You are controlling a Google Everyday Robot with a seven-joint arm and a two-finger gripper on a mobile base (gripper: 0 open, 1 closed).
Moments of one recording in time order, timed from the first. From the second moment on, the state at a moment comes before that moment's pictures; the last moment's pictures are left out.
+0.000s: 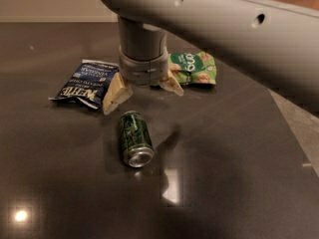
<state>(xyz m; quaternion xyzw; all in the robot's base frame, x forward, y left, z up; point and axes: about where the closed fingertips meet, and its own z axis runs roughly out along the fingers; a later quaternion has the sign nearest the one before) 0.507 0.030 0.881 -0.17 0.98 0.01 0.06</state>
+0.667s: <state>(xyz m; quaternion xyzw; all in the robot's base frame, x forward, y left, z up) 0.489 0.041 0.851 -0.15 0.99 0.03 0.02</state>
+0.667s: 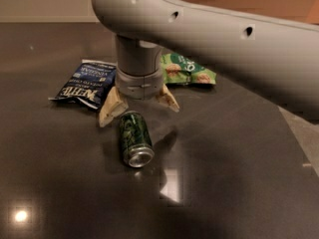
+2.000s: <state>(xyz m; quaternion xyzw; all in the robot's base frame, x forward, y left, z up) 0.464 0.063 0.845 -0.19 0.98 0.04 0.00</state>
